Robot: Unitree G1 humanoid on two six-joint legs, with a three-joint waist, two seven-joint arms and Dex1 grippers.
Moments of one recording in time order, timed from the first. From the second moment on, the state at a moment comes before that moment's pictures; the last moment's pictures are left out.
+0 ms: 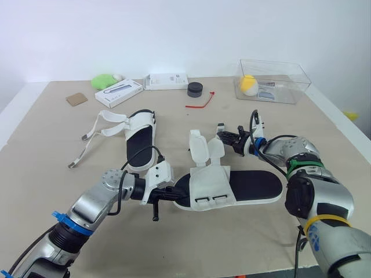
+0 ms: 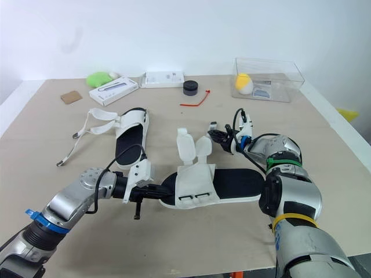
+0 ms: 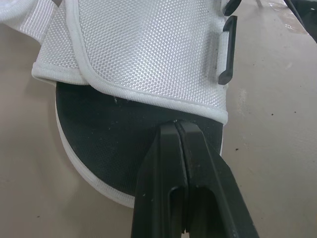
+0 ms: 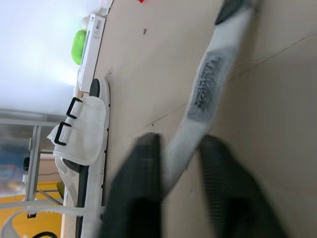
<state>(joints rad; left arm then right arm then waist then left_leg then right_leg) -0.38 0.58 -0.38 -0.22 -0.34 0.50 -1.03 -1.11 -0.46 -0.36 1.22 0.58 0.91 0.63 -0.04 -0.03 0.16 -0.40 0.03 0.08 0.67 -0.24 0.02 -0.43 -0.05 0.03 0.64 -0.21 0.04</state>
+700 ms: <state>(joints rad) -0.38 0.59 -0.35 -0.21 -0.33 0.51 -1.04 -0.53 -0.53 -0.02 0.12 0.31 -0.45 1.35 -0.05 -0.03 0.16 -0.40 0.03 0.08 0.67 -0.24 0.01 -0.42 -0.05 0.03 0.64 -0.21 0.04</state>
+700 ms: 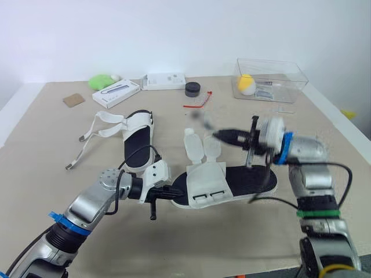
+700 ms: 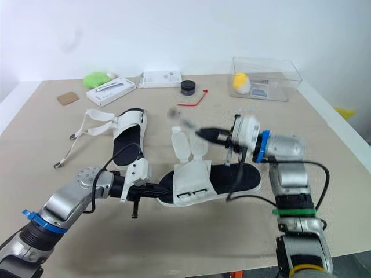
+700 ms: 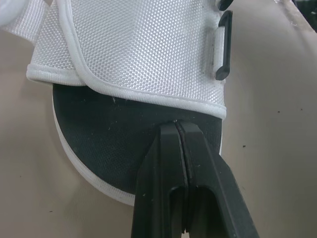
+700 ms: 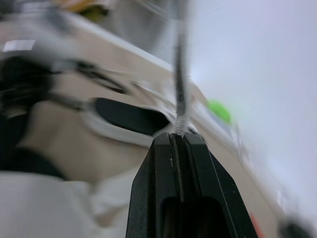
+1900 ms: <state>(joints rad) -0.36 0.60 -0.34 -0.23 -0.34 0.52 -1.04 -0.18 -1.52 0.19 -0.47 1.46 0.61 0.95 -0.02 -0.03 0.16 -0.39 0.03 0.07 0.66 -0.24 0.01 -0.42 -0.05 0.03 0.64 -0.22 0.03</state>
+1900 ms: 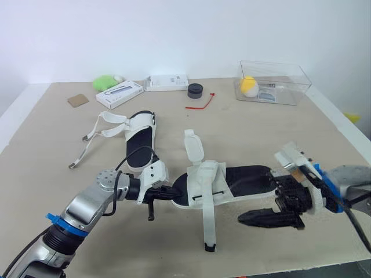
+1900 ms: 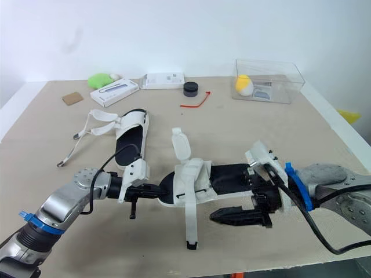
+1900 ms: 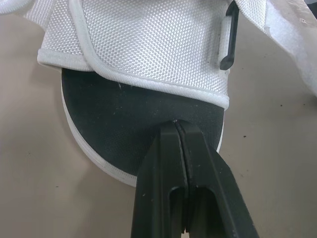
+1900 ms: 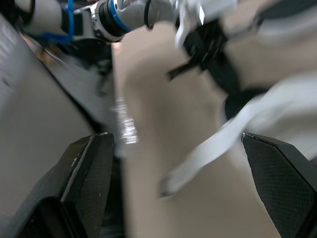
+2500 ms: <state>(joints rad) -0.35 0.60 -0.34 -0.26 -0.35 0.55 -1.02 -0.17 -1.05 0.23 -0.46 1.41 1.10 0.56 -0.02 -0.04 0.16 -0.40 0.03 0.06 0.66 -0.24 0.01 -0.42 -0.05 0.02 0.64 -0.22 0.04</state>
